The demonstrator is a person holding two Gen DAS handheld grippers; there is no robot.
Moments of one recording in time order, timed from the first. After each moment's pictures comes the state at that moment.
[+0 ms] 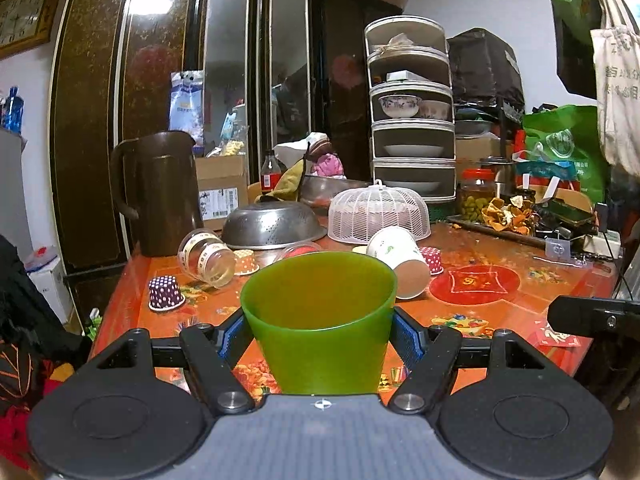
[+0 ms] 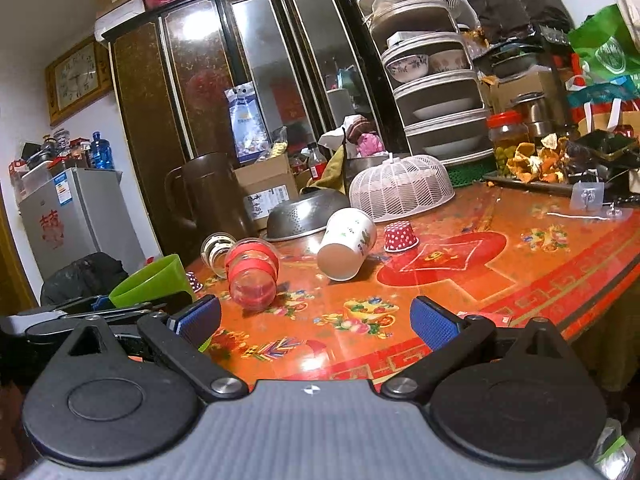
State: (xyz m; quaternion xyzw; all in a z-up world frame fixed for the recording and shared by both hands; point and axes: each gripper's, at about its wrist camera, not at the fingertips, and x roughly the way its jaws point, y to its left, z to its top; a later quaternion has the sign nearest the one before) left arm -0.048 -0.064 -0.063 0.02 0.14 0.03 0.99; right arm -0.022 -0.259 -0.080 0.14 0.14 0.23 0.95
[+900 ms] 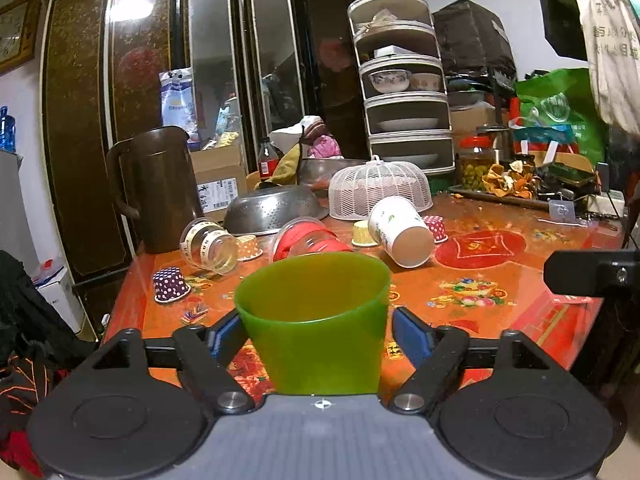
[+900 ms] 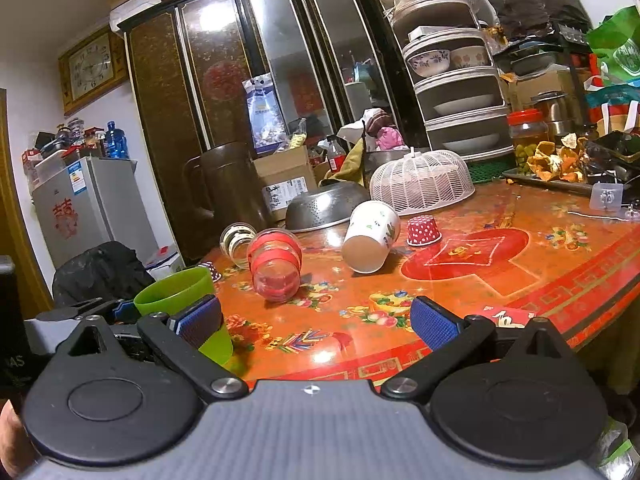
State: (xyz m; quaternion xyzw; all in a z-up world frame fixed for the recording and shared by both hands) left arm -0.048 -0.071 -0.075 0.07 0.16 0.04 0.98; right arm -0.030 -0.246 -0.079 0.12 0.15 0.25 0.95
